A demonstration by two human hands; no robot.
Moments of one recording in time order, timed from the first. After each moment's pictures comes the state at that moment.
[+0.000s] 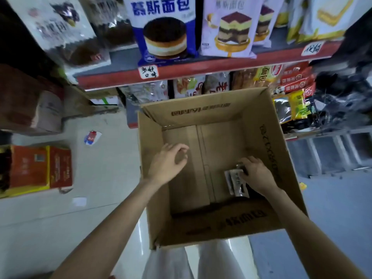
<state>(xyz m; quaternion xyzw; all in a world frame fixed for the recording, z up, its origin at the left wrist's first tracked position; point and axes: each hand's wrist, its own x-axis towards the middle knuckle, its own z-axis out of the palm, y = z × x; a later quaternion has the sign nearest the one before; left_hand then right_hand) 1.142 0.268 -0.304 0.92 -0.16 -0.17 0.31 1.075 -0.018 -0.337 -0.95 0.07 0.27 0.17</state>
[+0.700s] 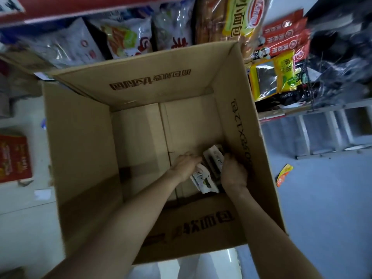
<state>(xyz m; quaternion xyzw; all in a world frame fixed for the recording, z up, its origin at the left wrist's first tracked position) 1.107 0.076 -0.510 0.86 -0.28 -0.40 0.16 1.055 -0.071 -0.456 -0.93 0.21 0.30 0.03</state>
